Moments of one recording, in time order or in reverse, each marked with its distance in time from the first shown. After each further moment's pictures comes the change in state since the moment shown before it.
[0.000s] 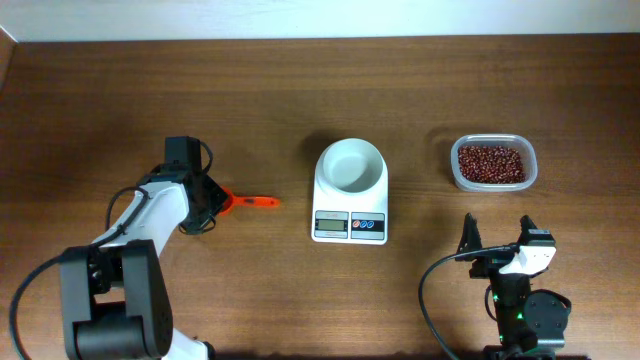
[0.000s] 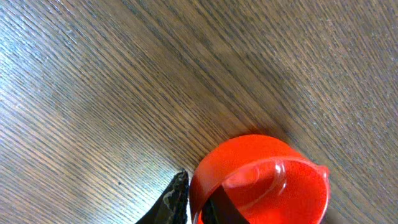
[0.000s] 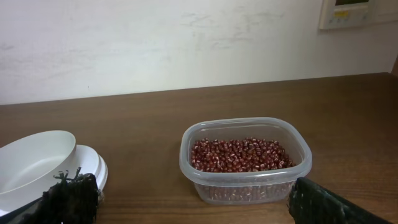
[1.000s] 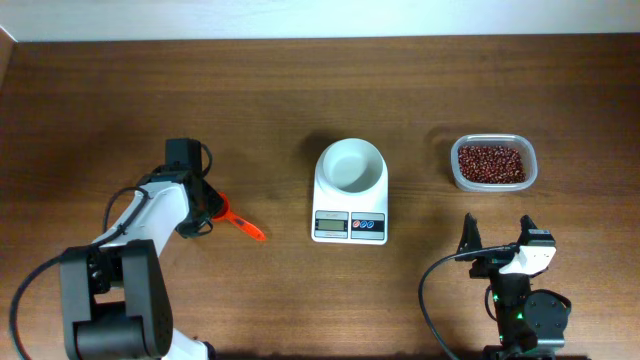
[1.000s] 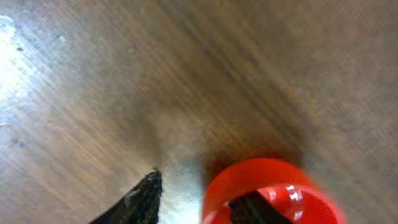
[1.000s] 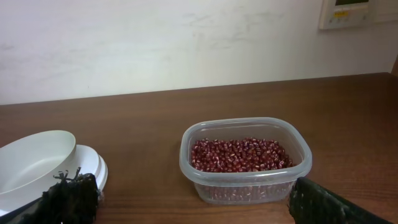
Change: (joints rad) left arm 0.000 0.000 0.000 -0.031 -0.110 0.007; right arm 0.000 0.000 0.000 0.000 0.000 -0.001
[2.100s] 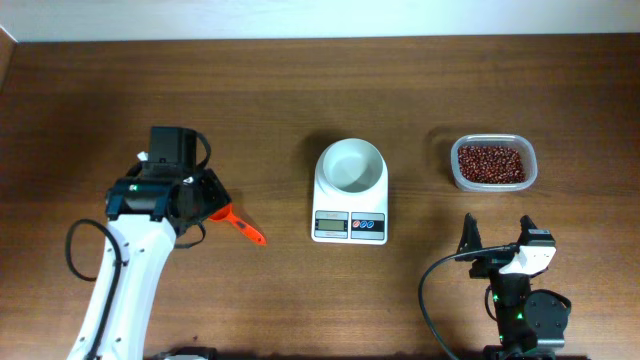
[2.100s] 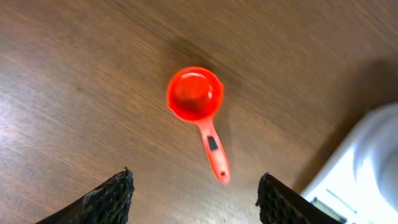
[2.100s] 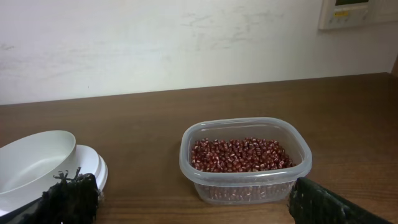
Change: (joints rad) left arm -0.106 -0.389 0.178 -0.418 0.049 0.100; right arm 0.000 0.000 0.000 0.000 0.000 0.000
